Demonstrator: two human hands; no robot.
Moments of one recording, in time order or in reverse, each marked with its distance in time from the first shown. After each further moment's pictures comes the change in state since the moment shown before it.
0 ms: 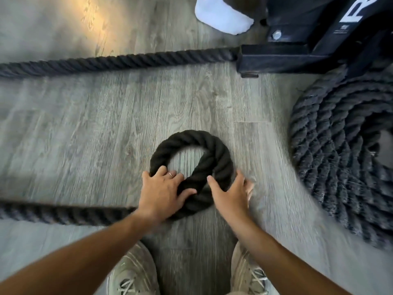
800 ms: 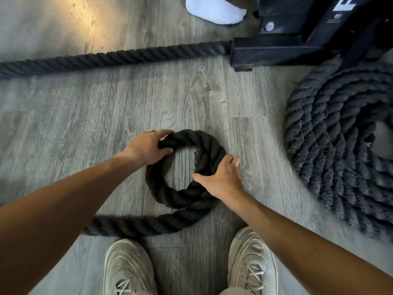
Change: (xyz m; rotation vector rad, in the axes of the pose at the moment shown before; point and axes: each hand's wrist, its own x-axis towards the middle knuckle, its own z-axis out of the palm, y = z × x) left_hand 0.097 -0.064 -0.034 -0.353 -0.324 -0.148; right_hand 0.037 -0.021 -0.002 -0.320 -0.037 -0.208
